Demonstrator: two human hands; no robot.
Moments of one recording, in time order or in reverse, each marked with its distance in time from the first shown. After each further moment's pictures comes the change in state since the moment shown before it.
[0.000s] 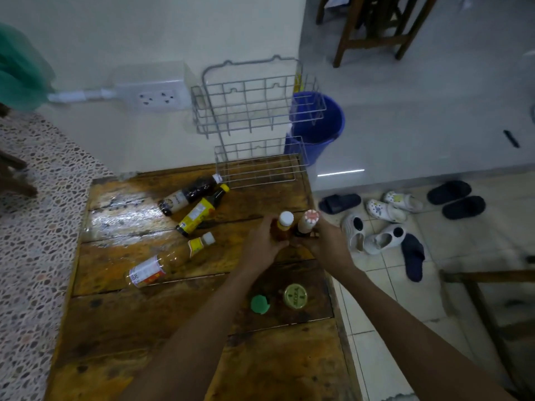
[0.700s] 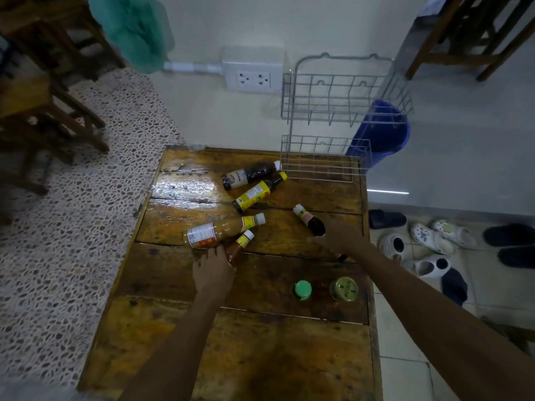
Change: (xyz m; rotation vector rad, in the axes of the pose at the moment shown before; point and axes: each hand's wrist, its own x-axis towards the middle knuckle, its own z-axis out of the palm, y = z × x) left_hand -0.124 -0.134 -0.102 0.674 0.104 -0.566; right_hand 0.057 -0.030 0.066 -0.659 -0.578 -0.123
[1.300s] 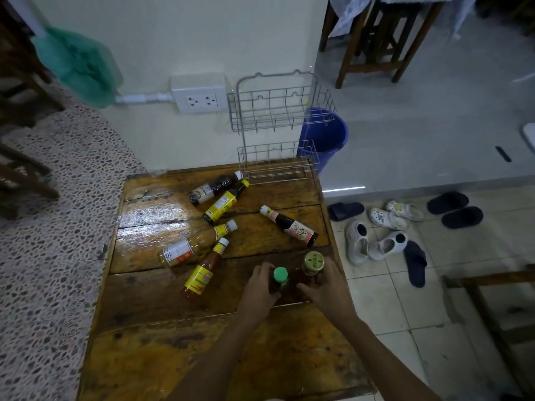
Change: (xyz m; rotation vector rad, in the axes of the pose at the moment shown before) left_hand -0.083 0.084 0.027 -0.493 -0.245 0.461; right_hand -0.186 -0.041 0.085 0.740 0.472 0.207
